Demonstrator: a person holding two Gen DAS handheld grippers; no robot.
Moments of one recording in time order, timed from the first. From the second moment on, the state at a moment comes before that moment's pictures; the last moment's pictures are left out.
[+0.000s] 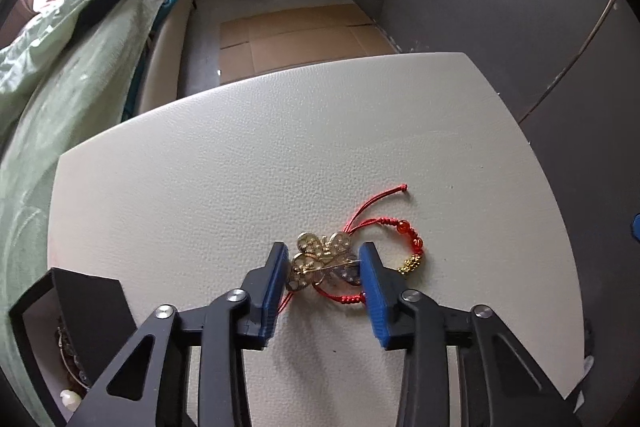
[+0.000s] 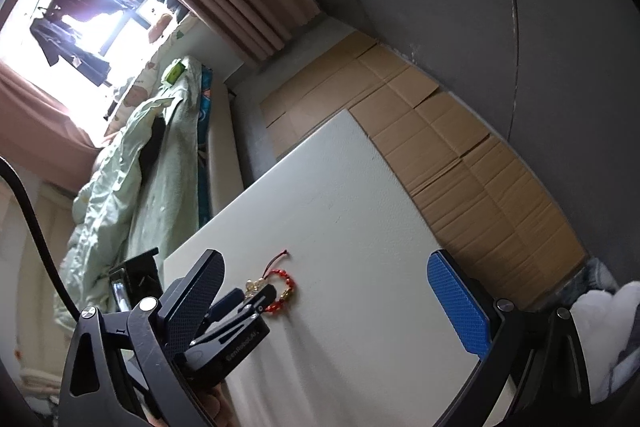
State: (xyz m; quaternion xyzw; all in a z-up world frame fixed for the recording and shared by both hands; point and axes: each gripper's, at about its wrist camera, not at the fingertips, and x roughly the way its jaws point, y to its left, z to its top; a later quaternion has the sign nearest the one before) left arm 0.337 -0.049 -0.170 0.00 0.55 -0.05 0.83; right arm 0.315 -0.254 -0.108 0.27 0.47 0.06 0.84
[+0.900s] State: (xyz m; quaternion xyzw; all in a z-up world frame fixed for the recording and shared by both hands) left arm 0.312 0.034 -0.112 -0.11 0.49 -0.04 0.86; right arm 0.349 -0.174 -0.160 0.15 0.56 0.11 0.81
